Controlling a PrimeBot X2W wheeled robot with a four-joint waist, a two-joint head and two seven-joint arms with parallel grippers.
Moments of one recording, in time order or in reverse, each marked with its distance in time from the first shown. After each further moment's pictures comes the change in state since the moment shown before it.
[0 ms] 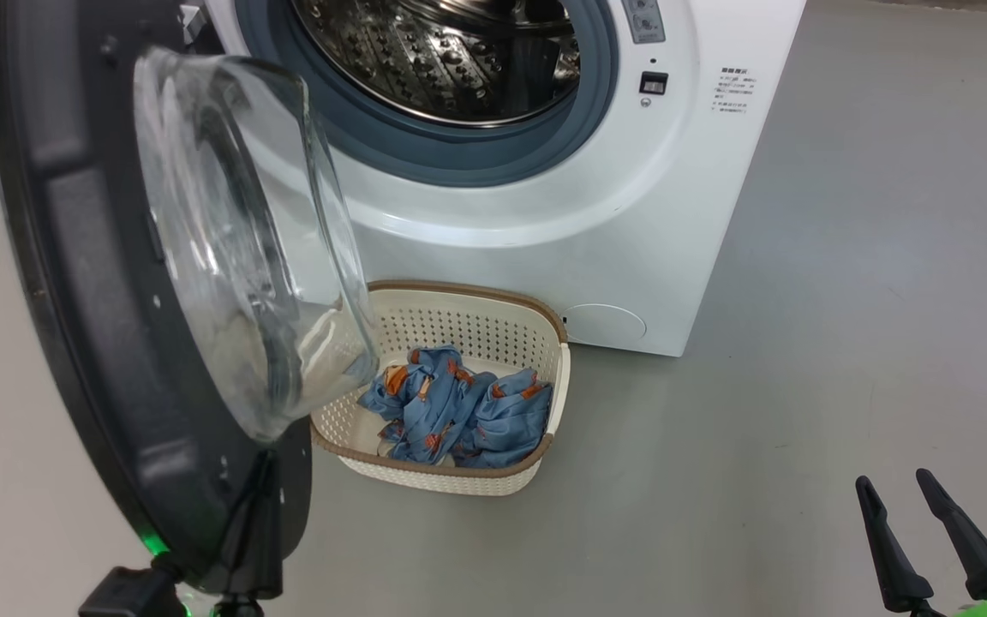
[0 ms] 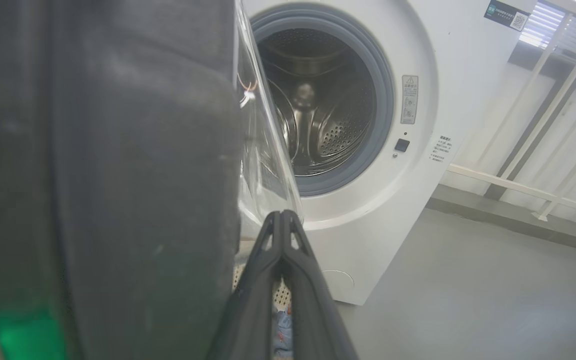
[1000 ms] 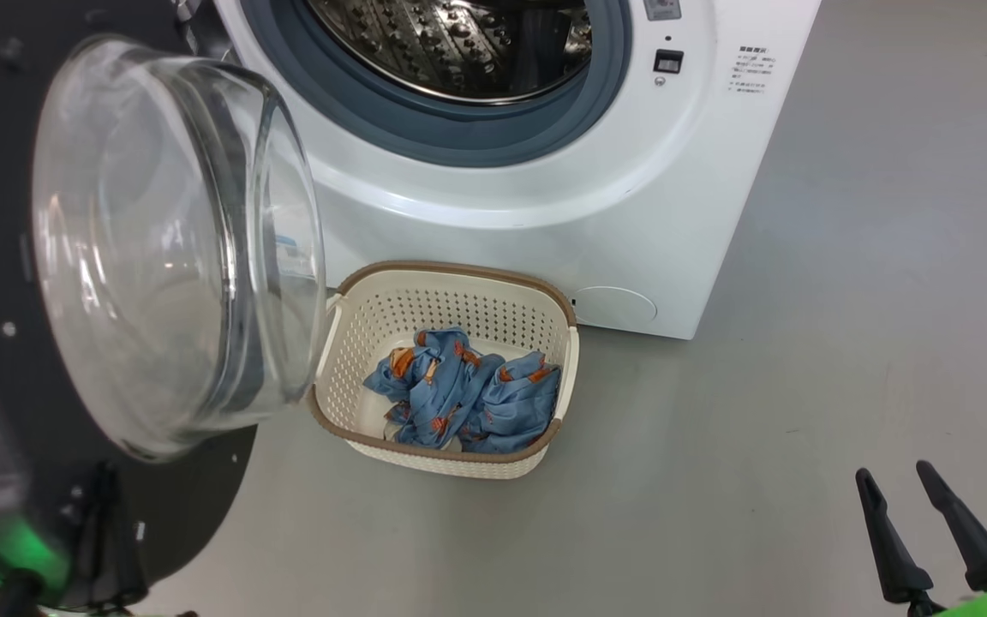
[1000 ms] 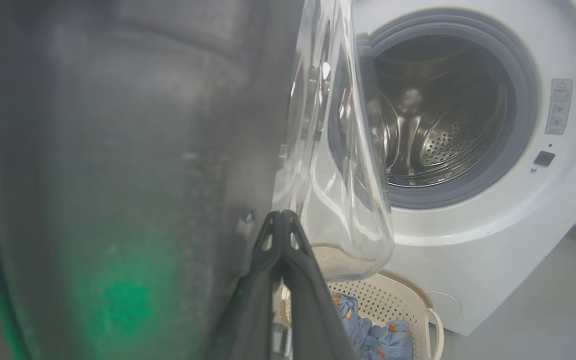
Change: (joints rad) left arm 0.007 -0.001 0.242 0.030 0.035 0.039 0.000; right arm -0.006 0.001 0.000 -0.007 0.000 0.000 0.000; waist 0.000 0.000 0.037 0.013
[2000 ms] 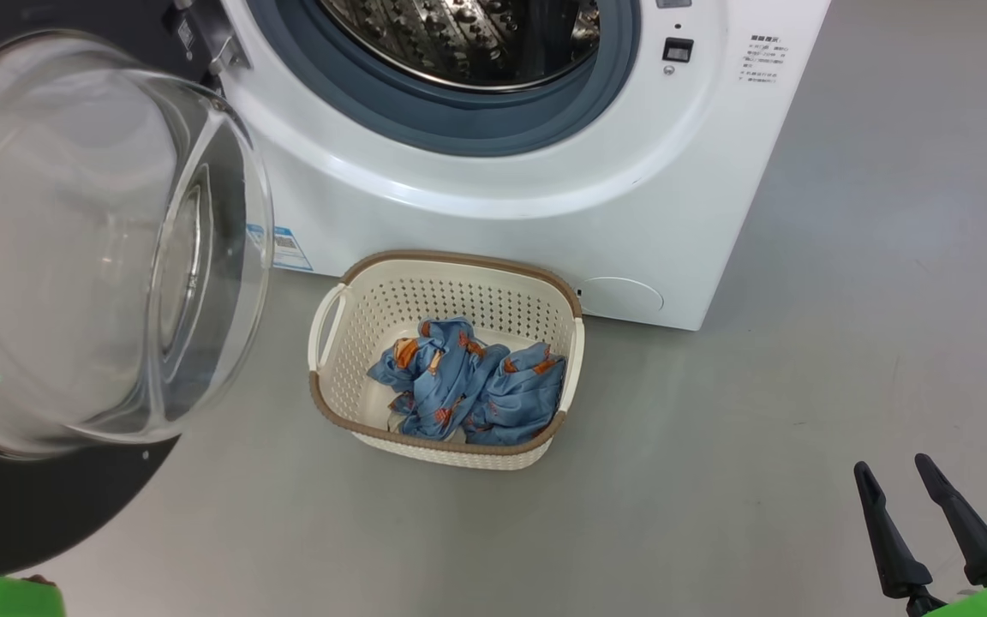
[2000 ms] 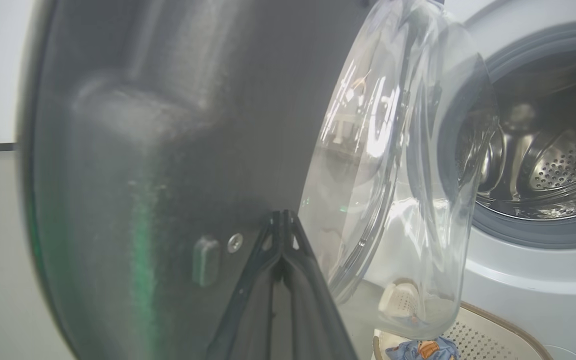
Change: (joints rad) left arm -0.145 0.061 0.263 0.195 0.019 -0.041 0.000; right arm -0.015 -0.004 0.005 -0.002 0.000 0.000 0.000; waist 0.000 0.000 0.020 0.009
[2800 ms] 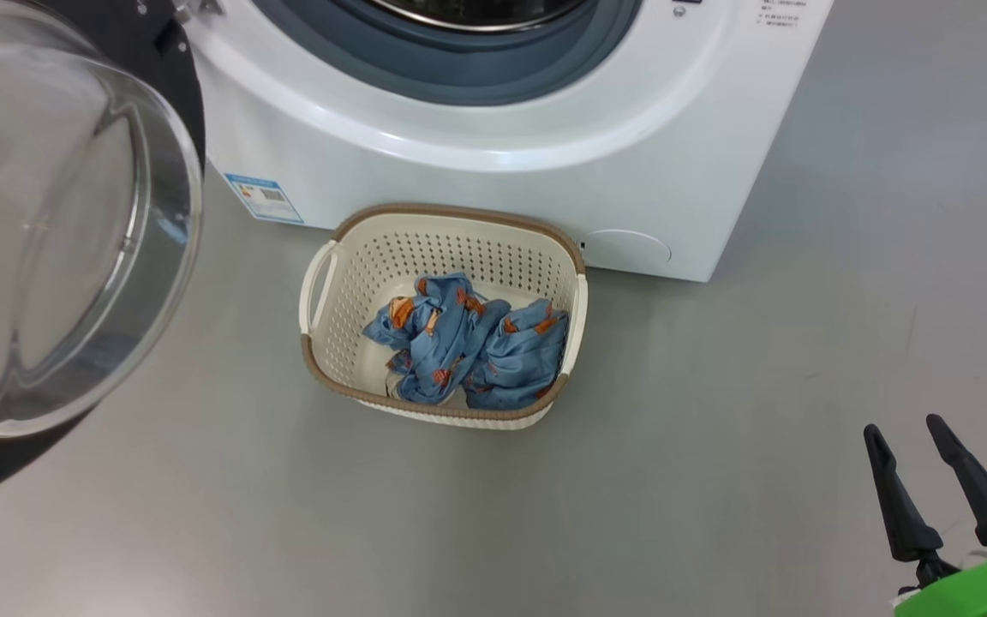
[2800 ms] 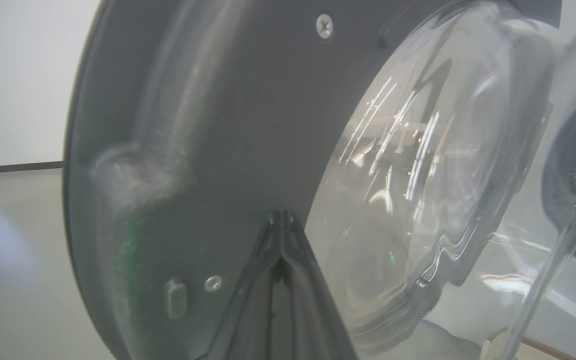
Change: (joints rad) left arm -0.230 0.148 0.152 0.244 0.027 -0.036 0.000; right arm -0.047 -0.028 -0.001 -0.021 0.000 0.000 0.000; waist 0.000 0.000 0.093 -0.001
